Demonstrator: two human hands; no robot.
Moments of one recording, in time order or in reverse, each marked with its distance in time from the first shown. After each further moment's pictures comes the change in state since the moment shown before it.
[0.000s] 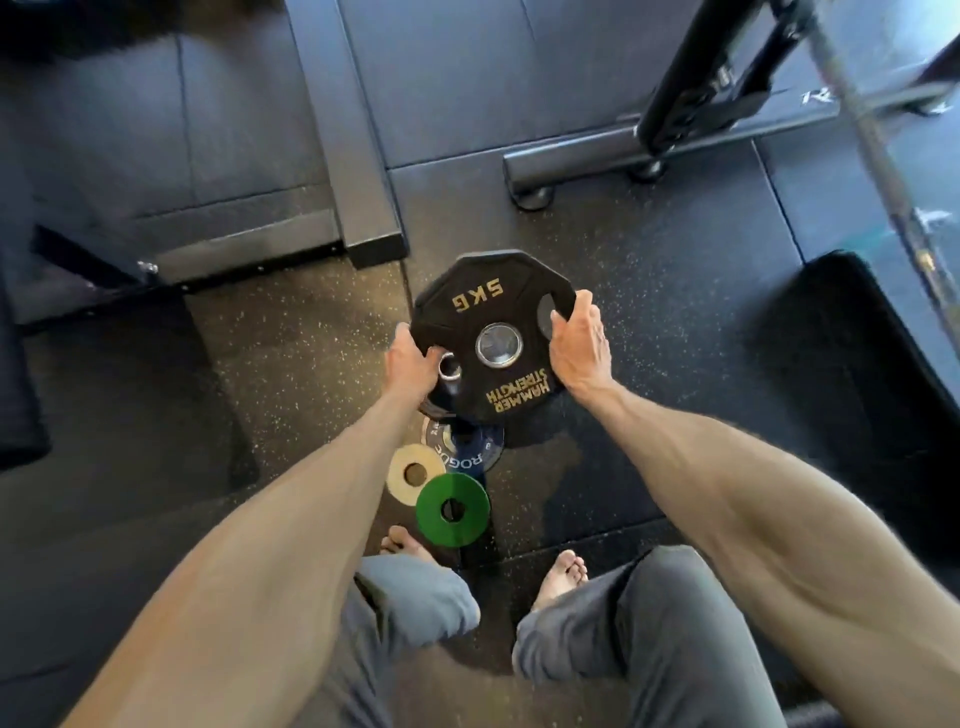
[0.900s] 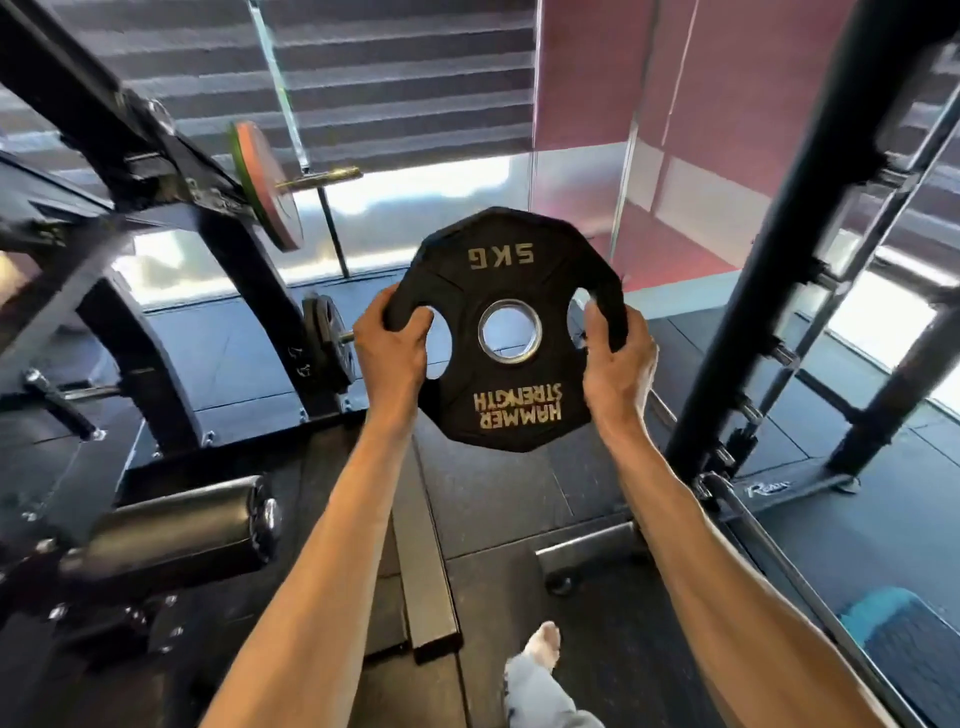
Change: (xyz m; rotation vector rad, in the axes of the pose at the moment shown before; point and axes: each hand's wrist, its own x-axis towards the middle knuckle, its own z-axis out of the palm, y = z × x) left_hand 0.003 0.556 -0.458 -0.747 0.449 0.792; right_hand 0.129 -0.550 -0.414 0.723 0.600 -0.414
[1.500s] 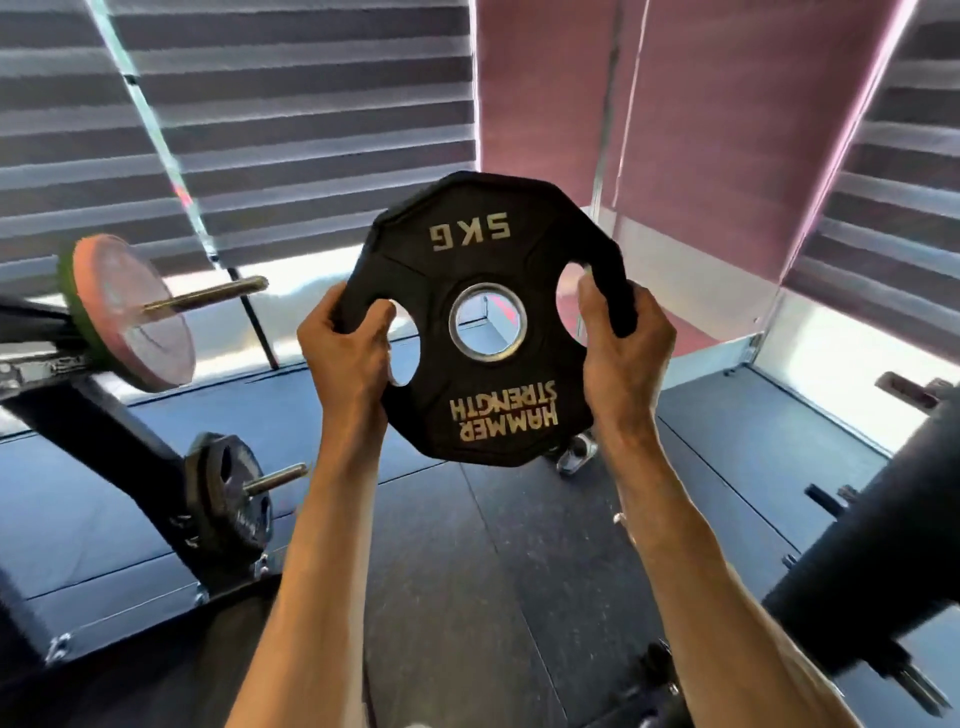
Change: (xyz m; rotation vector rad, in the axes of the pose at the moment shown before) left_hand 0.359 -0.023 0.282 -0.243 -0.039 0.070; right_hand 0.410 0.017 0.156 0.134 0.141 -0.116
